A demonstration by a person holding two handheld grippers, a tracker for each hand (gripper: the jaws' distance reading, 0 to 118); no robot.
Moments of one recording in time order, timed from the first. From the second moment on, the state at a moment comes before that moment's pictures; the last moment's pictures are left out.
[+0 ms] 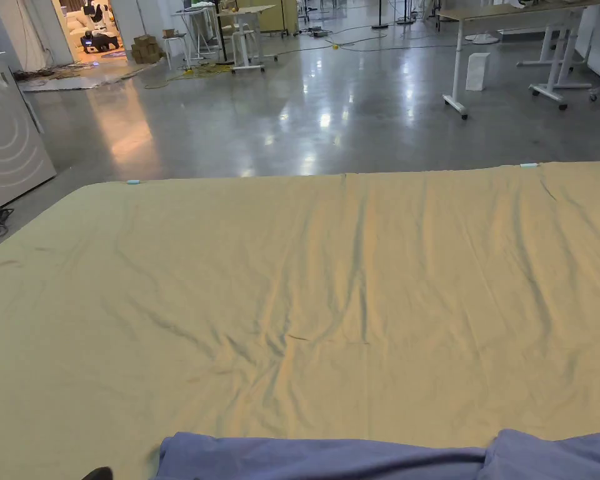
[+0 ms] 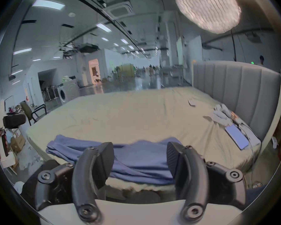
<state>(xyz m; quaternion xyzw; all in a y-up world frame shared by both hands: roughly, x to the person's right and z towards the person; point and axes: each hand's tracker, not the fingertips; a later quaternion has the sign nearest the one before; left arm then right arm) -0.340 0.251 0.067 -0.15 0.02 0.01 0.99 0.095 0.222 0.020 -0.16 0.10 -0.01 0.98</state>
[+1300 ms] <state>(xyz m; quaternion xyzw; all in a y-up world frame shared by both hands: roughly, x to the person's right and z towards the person) -0.543 0.082 -0.066 -0.38 -0.01 0.41 0.83 0.081 0.199 0.021 -0.27 0.12 -0.01 0.95</state>
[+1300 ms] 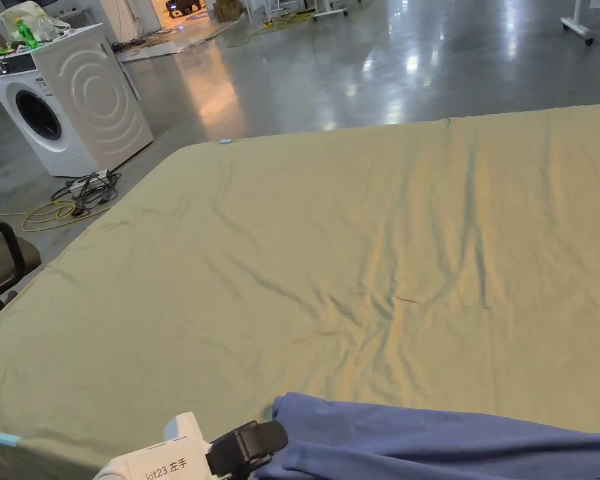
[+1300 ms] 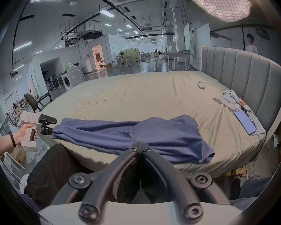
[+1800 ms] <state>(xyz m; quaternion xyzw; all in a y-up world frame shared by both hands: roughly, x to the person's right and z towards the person) -0.491 0.054 -0.076 -0.35 -0.05 0.52 0.78 0.081 0.198 0.020 -0.28 0.12 -0.03 0.95</state>
